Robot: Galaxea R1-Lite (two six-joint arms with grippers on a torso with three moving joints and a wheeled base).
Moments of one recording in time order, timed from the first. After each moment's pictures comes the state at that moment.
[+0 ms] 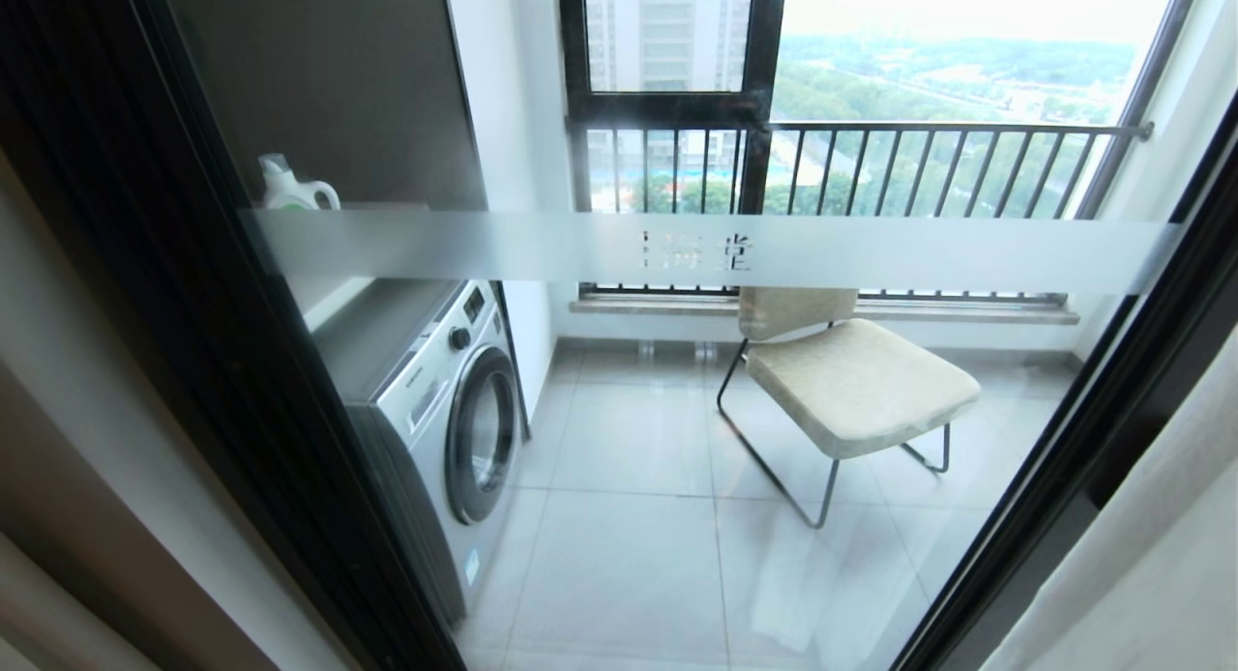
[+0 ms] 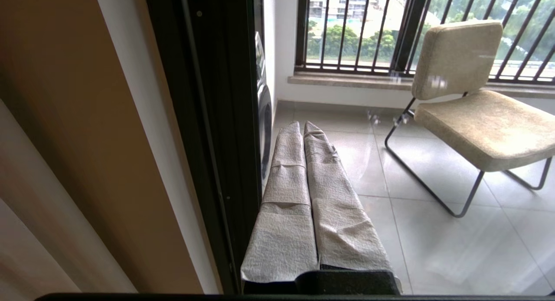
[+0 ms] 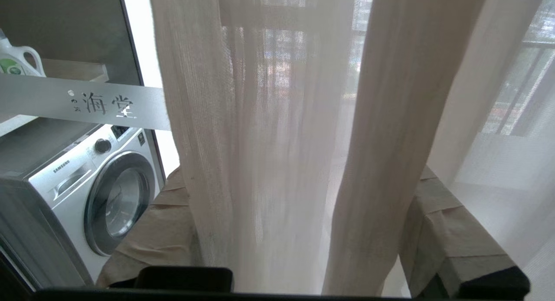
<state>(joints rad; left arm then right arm) 0.00 0.00 0.00 -0.05 0.03 -0.02 0.20 0.70 -0.79 -0.09 -0.13 -0.05</state>
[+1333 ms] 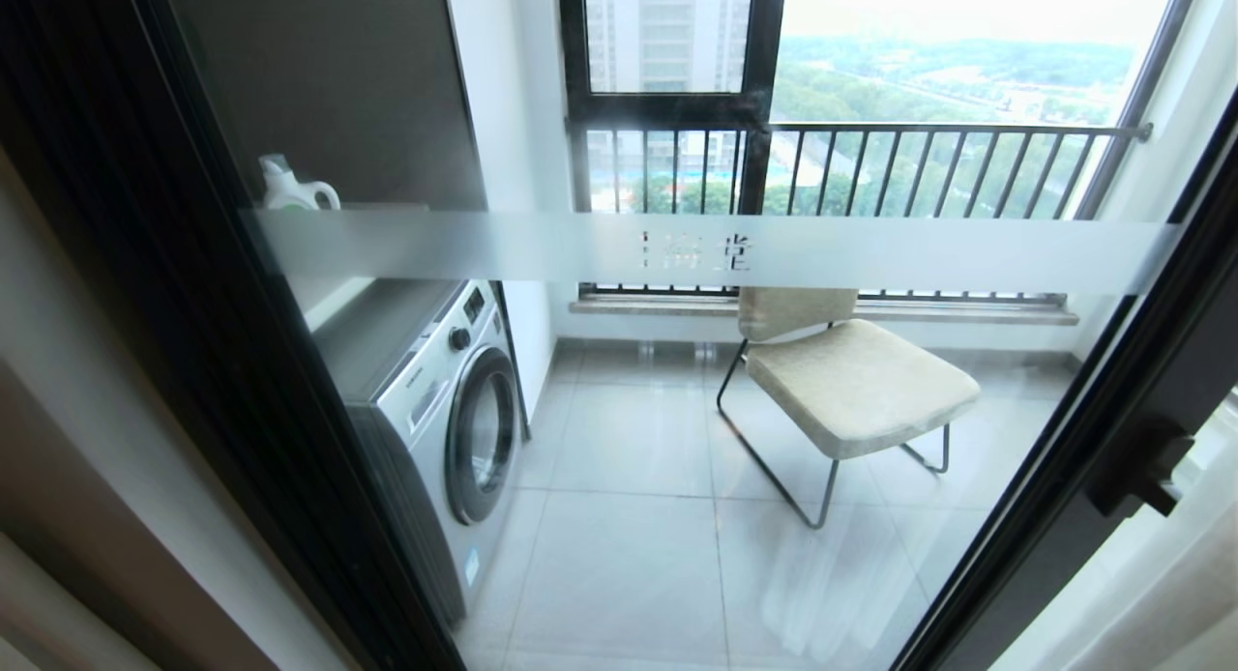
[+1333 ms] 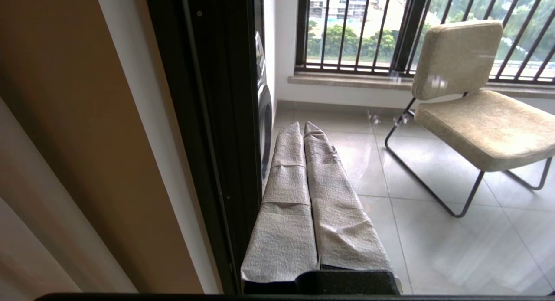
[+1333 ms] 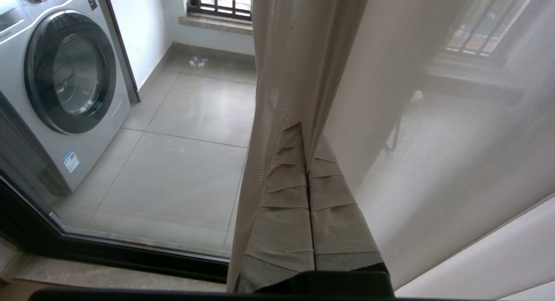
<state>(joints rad) 0.00 0.00 0.00 -0.05 0.03 -0.02 0.00 0.15 0.00 -0.03 0.02 -0.12</state>
